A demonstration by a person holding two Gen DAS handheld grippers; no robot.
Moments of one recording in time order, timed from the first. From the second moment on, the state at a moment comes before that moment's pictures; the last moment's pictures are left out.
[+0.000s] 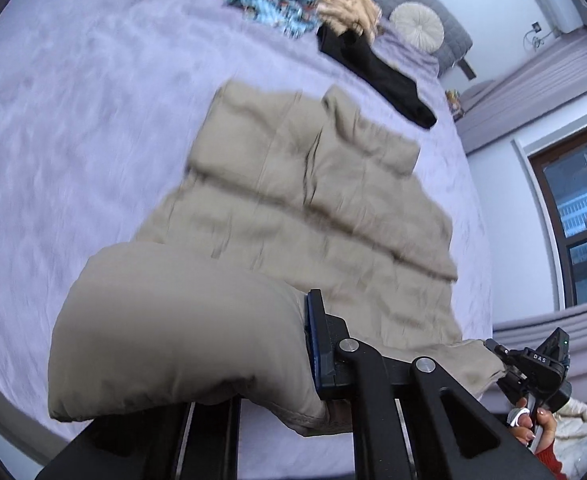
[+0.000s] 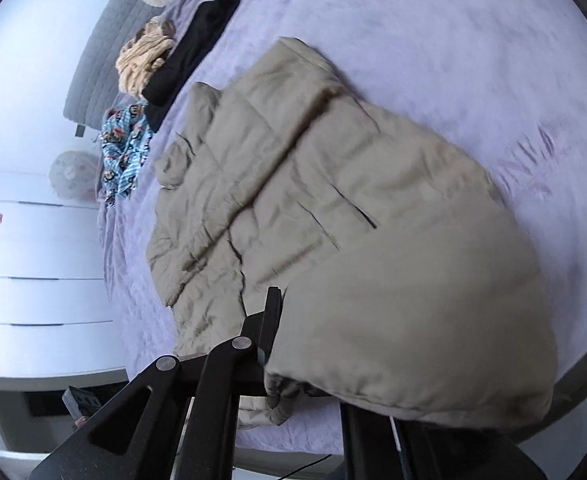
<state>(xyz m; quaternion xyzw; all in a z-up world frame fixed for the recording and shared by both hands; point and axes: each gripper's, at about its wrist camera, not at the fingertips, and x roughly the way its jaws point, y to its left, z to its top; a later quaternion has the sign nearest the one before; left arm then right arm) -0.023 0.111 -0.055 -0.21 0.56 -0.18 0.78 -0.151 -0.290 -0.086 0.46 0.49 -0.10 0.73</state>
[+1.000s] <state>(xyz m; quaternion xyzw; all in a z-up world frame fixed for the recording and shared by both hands) 0.190 0.042 -0.083 -0.11 0.57 -0.13 0.80 0.116 -0.340 -0.083 0.34 0.51 -0.06 0.79</state>
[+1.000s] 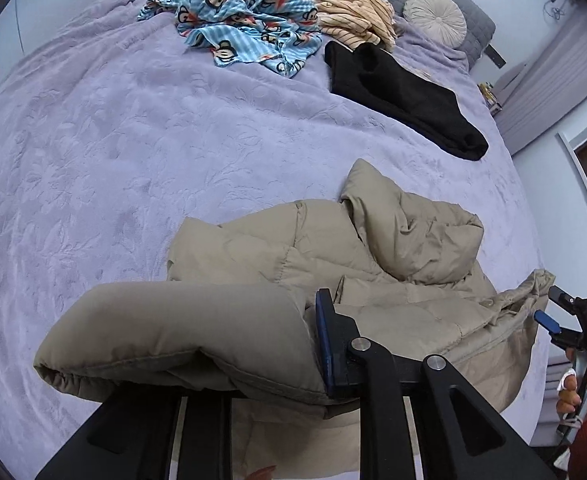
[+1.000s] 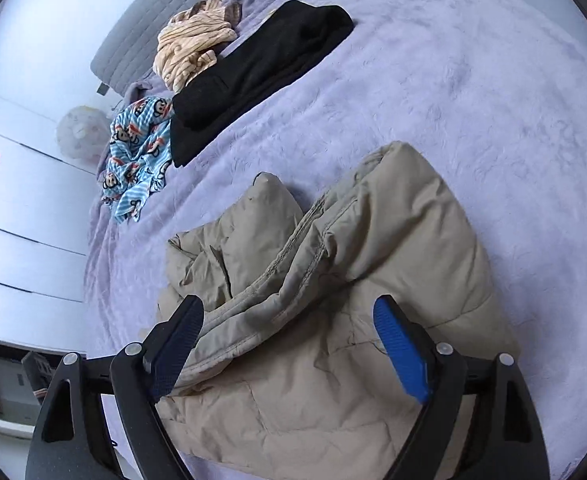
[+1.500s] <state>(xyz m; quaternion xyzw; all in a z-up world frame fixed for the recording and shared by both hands) 0.189 0.036 -0.092 -0.05 0.55 -0.11 0.82 0.113 -0.340 -0.133 0.32 0.57 -0.06 0.75</state>
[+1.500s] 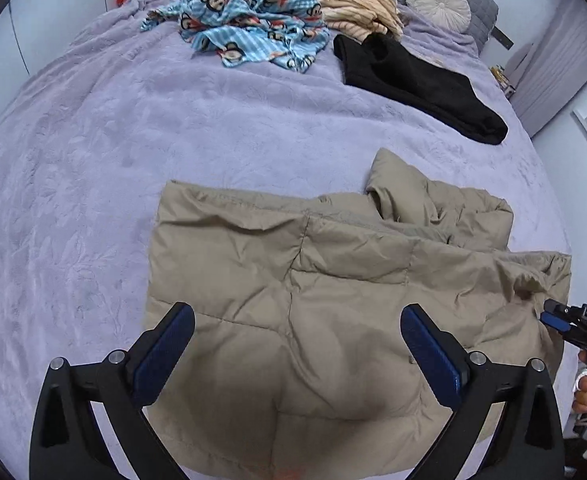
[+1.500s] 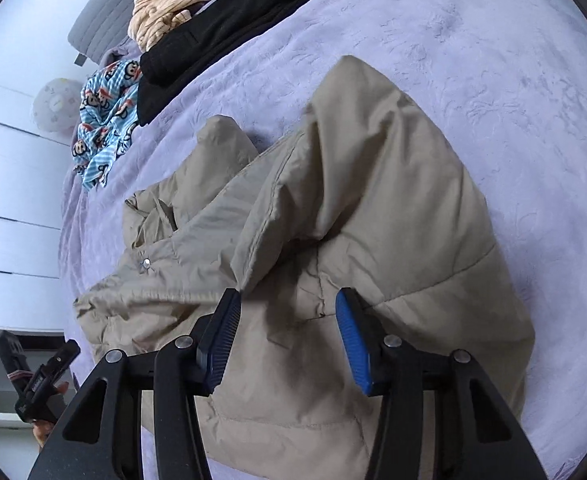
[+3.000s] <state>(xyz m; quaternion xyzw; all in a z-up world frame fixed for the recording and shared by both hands) 0.267 0.068 -0.183 0.02 0.56 0.03 0.82 0.173 -0.392 -0.188 0.15 0.59 -0.18 0.77</state>
